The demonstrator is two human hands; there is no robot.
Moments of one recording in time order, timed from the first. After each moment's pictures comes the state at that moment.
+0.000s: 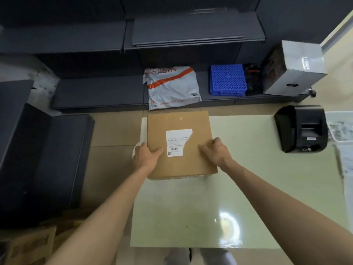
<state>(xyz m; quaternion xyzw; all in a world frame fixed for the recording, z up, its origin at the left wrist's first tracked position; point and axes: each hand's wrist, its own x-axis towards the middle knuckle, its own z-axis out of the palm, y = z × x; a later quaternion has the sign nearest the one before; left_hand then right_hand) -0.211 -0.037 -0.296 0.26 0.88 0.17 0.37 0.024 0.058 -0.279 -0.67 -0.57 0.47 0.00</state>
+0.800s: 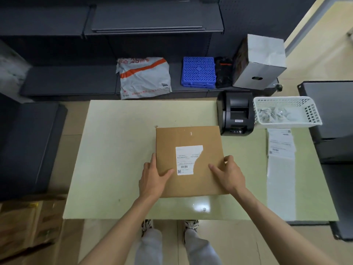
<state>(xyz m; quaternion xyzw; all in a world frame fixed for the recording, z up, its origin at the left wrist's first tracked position) 0.098 -0.092 -0.299 0.35 0.85 0.14 0.36 0.333 0.005 -0.293 -0.71 -0.60 0.37 0.00</state>
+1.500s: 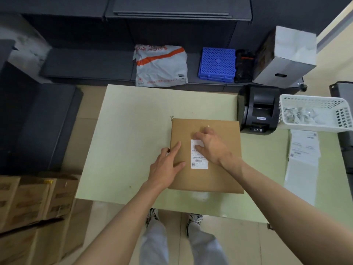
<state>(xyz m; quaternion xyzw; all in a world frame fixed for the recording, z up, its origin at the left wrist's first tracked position) 0.080 -0.090 -0.308 0.48 0.80 0.09 0.35 0.228 0.053 -0.279 -0.41 -0.86 0.28 -0.07</state>
